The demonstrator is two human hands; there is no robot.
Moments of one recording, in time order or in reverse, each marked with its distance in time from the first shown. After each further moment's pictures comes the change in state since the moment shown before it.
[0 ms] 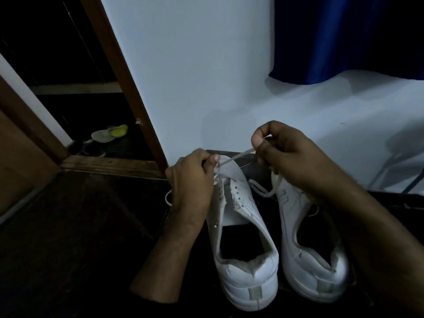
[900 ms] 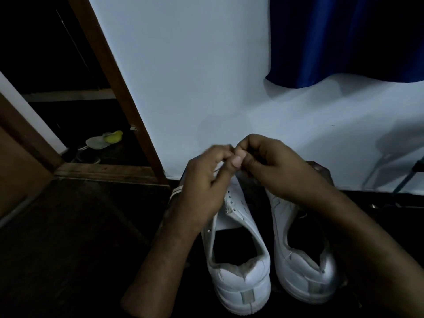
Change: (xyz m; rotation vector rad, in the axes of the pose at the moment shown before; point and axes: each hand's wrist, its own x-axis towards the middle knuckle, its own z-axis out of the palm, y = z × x) left_hand -0.009 0.021 0.002 -0.438 -0.221 0.281; right_hand -0.002 0.003 0.004 -0.129 -0.067 -0.081
